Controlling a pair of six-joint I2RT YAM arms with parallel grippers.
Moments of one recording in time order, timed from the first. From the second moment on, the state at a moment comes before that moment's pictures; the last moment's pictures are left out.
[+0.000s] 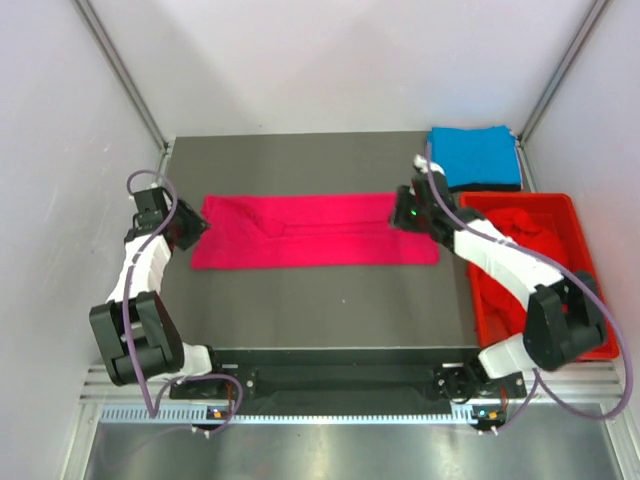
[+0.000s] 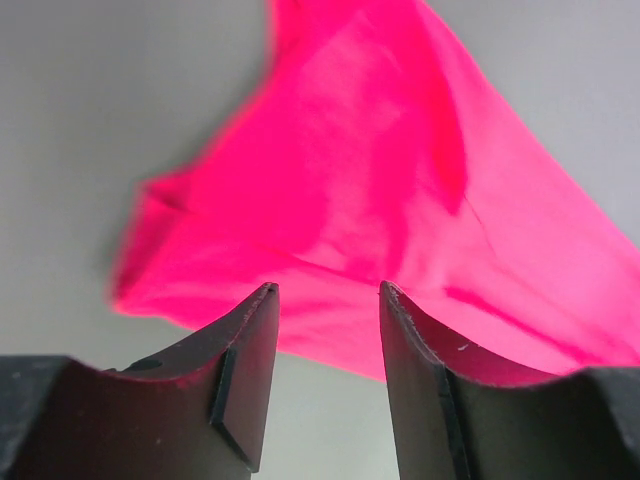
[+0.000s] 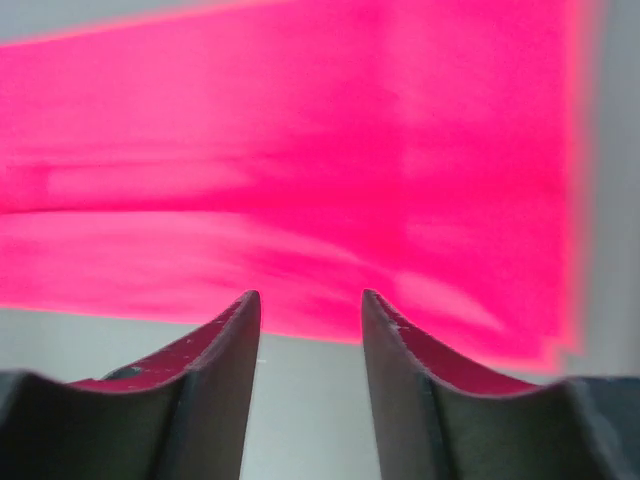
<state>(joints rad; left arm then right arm) 0.29 1.36 0.93 -0.37 0.16 -0.53 0.41 1.40 0.98 -0.33 0.10 0.49</state>
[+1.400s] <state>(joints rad) 0.25 1.46 0.77 -0.23 0.22 -0.70 0.81 2.30 1.79 0.09 -0.11 0.47</state>
